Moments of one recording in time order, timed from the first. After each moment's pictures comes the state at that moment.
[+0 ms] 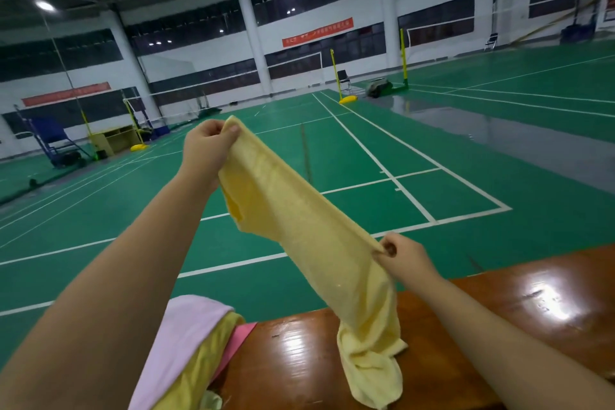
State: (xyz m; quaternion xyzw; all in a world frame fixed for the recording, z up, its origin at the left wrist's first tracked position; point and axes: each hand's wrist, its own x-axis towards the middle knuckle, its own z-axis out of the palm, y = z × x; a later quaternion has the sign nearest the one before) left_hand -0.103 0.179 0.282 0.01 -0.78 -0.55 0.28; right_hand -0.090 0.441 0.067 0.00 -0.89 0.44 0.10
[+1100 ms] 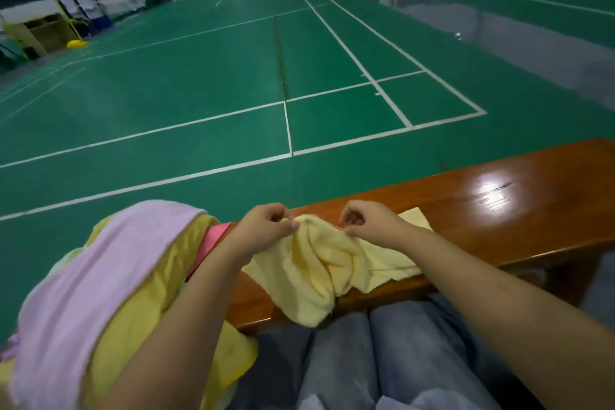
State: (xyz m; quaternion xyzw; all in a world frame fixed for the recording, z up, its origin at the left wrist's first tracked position) left_hand -0.043 0.203 0.028 0.00 -0.92 -0.38 -0.12; right_hand -0.058 0.422 -0.018 0.10 -0.91 0.39 -0.11
